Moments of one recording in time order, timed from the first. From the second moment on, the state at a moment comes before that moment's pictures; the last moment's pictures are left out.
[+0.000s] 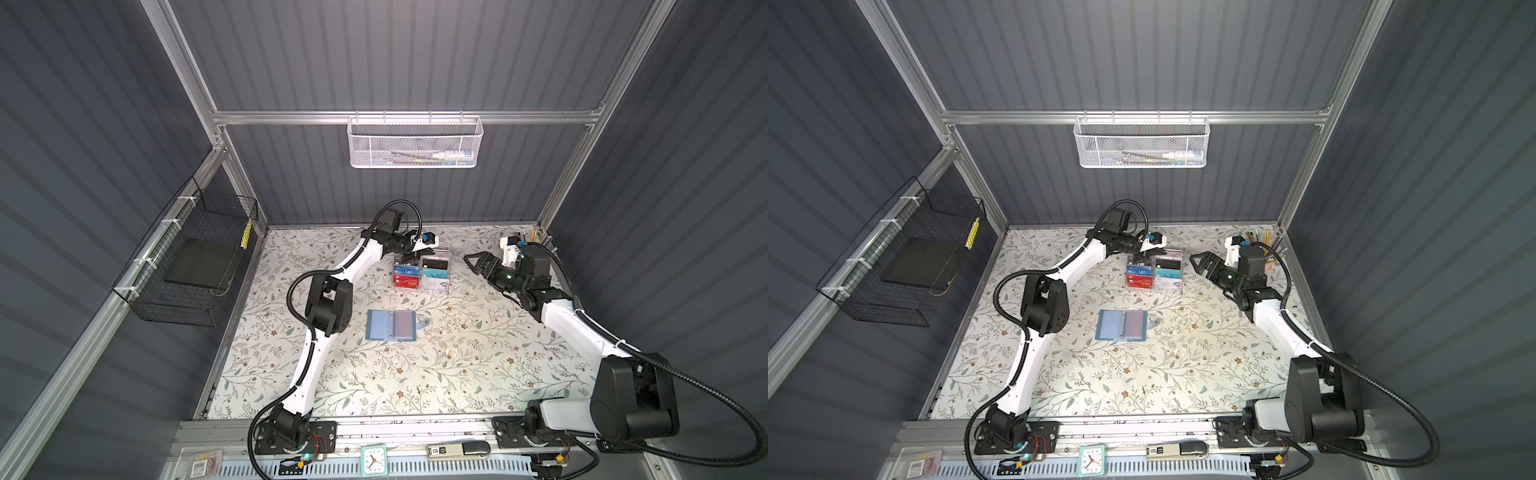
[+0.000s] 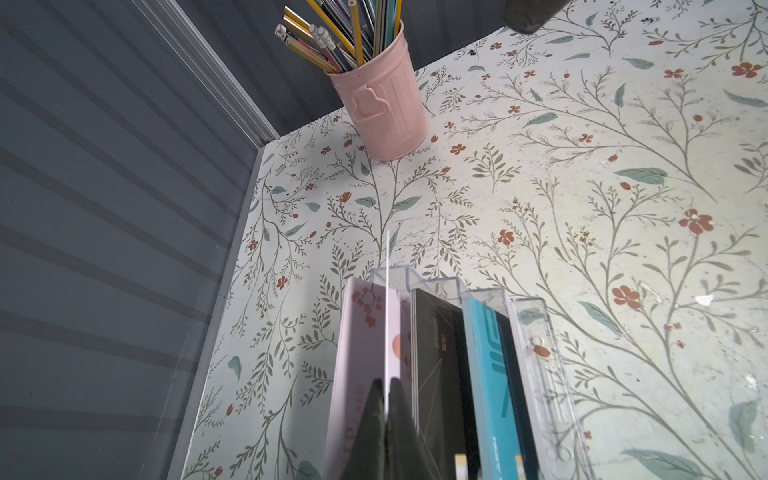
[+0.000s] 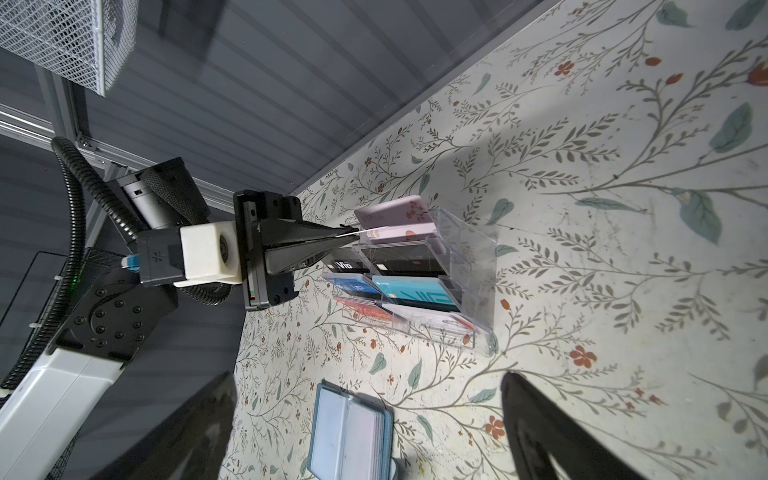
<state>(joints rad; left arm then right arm) -0.50 2.50 2.28 -0.52 0.86 1.07 0.09 1.35 0.84 0.05 -0.50 0.69</state>
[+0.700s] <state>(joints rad) -0.50 2.50 2.22 -0.47 0.81 1.08 0.09 1.35 0.84 0.06 -0.51 0.70</state>
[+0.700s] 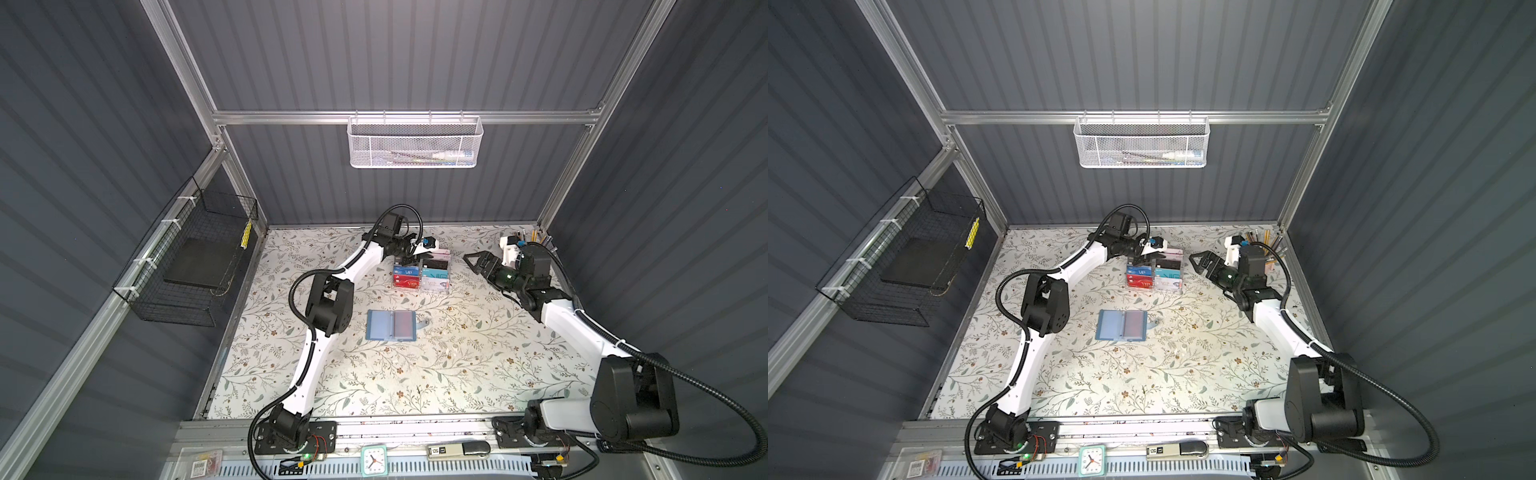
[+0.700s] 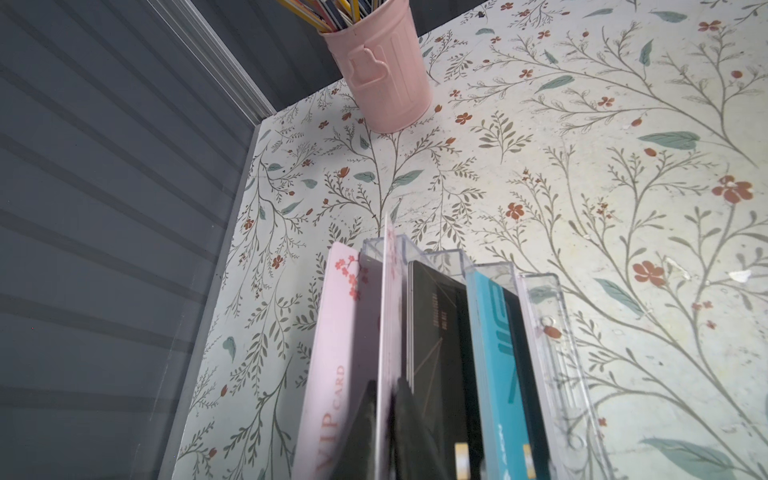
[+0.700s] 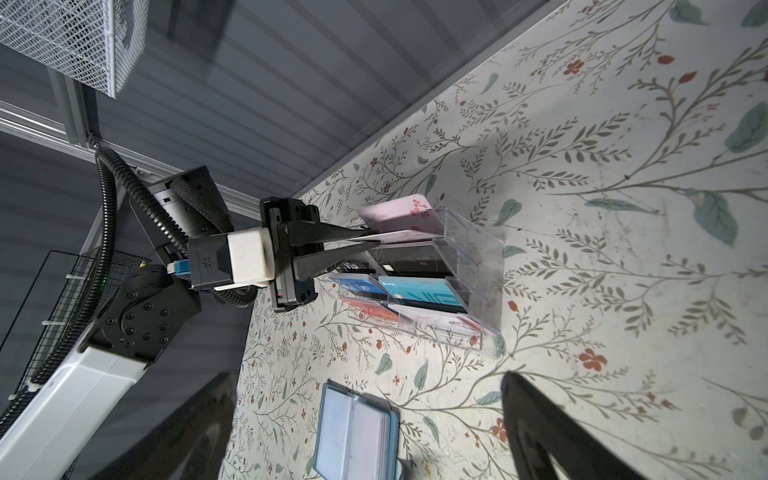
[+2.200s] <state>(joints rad) -0.49 2.40 2.06 -0.24 0.76 0.96 0.09 1.37 0.84 0.08 -0.54 0.72</state>
